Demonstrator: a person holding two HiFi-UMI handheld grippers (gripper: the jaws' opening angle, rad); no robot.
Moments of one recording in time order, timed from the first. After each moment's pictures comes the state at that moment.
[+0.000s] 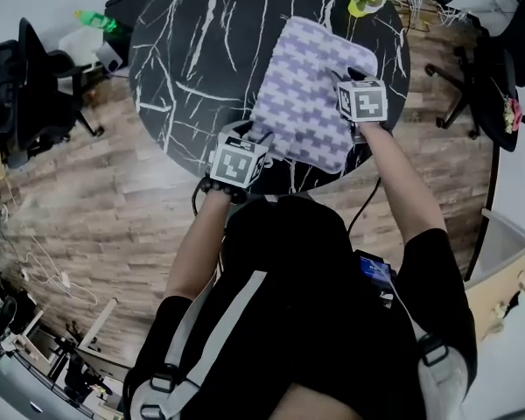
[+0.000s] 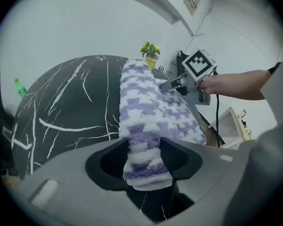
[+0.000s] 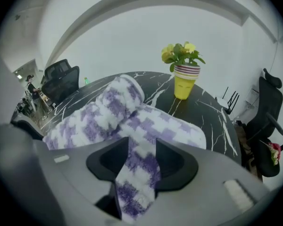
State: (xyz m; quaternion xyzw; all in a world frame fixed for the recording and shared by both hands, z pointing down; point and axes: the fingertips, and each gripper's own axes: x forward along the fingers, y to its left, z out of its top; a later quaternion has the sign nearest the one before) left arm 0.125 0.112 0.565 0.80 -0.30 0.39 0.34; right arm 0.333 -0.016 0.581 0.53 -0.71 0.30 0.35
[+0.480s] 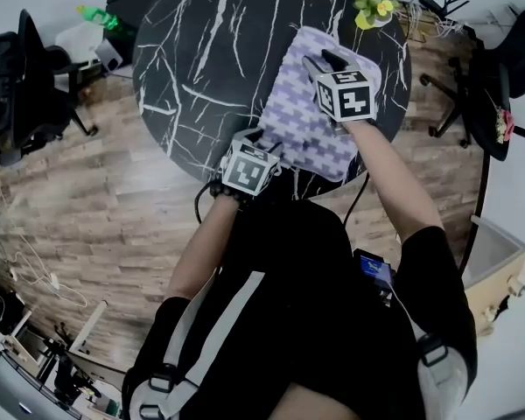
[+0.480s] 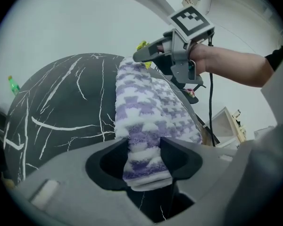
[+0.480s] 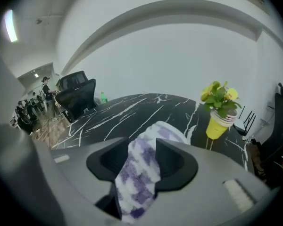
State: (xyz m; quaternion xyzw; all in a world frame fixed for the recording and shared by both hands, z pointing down) left arm 0.132 0.118 0.570 0.81 -0.28 0.39 0.35; right arm 0.231 -0.069 0.509 0.49 -0.79 0.24 0.29
